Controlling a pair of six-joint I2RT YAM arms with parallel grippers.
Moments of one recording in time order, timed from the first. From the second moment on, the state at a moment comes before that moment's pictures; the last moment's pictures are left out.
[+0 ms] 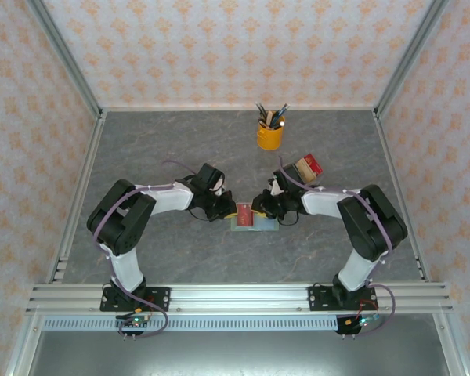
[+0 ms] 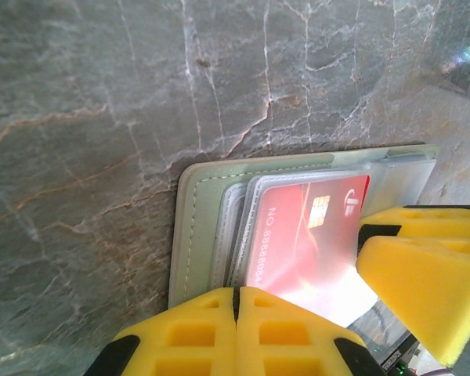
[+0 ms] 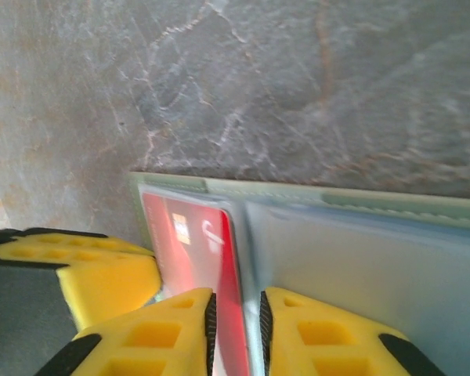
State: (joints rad) left arm -0.52 1.82 0.94 -0.21 0.50 -0.91; right arm 0.48 1.69 0.78 -0.10 -0.54 0.84
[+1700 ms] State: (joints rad) left arm -0.51 1.83 0.89 -0.12 0.53 -0.94; right arm 0.54 1.72 0.83 -0.17 -0.51 0.83
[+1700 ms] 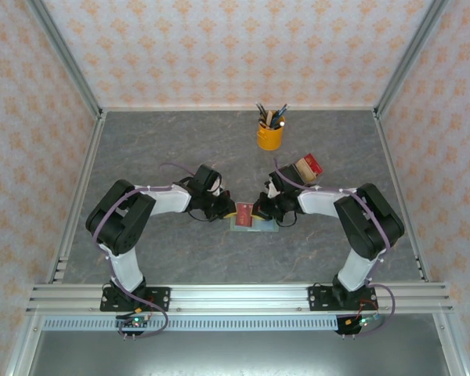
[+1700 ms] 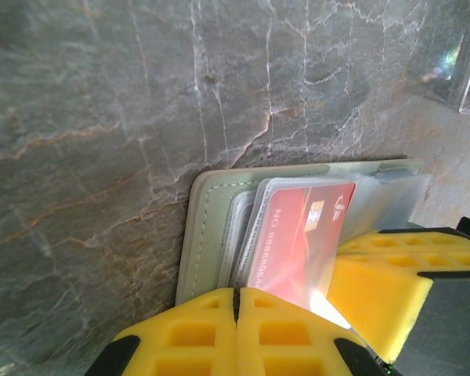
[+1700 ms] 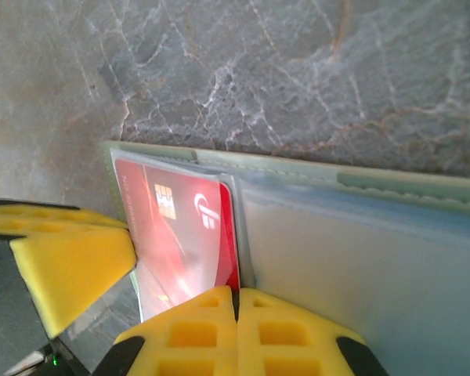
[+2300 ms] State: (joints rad) left arm -0.51 1.82 0.89 -0.12 0.52 -0.94; right arm 0.60 1.60 0.86 -0.37 -0.16 0.81
